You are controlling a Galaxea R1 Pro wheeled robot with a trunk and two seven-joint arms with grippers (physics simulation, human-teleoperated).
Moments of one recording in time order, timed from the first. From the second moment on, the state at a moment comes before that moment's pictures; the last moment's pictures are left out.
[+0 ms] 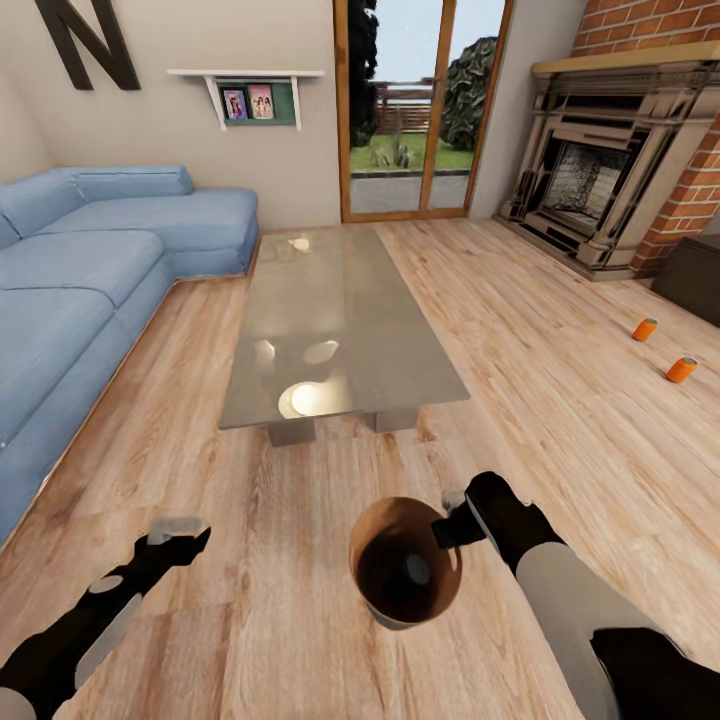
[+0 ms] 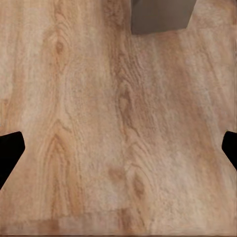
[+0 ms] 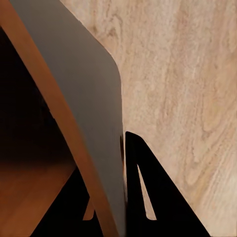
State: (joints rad) left arm -0.49 0.39 -0.33 -0.80 0.49 0.05 0.00; right arm -0.88 0.02 0.05 -0.54 0.33 0.96 0.46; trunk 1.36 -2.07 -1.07
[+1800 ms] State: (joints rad) left arm -0.48 0.33 -0.33 -0.74 0.48 0.00 0.00; right arm -0.86 0.03 -0.07 -0.56 0.33 0.95 0.42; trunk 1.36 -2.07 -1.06
